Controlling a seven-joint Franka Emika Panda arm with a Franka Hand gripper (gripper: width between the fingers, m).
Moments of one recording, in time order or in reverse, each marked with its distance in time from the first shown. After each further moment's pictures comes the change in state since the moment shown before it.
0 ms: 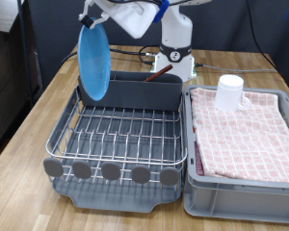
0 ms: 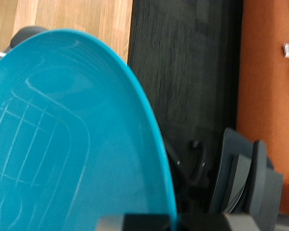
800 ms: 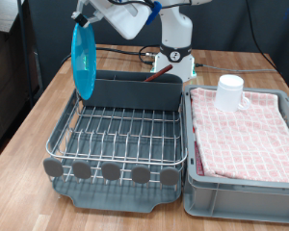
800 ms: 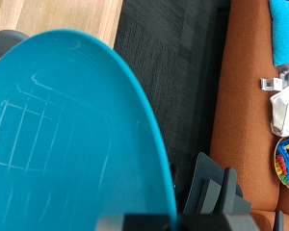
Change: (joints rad) arm -0.002 0.008 -0.033 0.005 -0.108 0.064 -0.045
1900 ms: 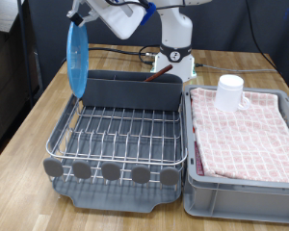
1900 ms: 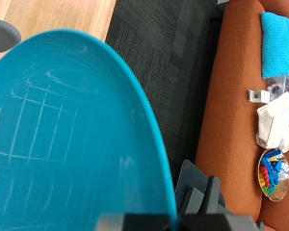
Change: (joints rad) arm -0.002 0.001 -0.025 -0.001 -0.063 0.034 -0.031
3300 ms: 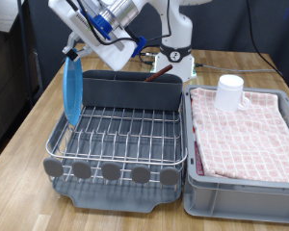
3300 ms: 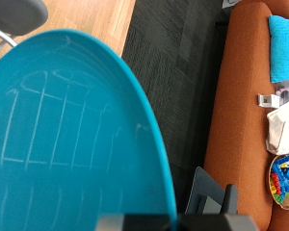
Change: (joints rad) arm -0.001 0.173 -0.097 -0.010 -0.270 0.176 0.317
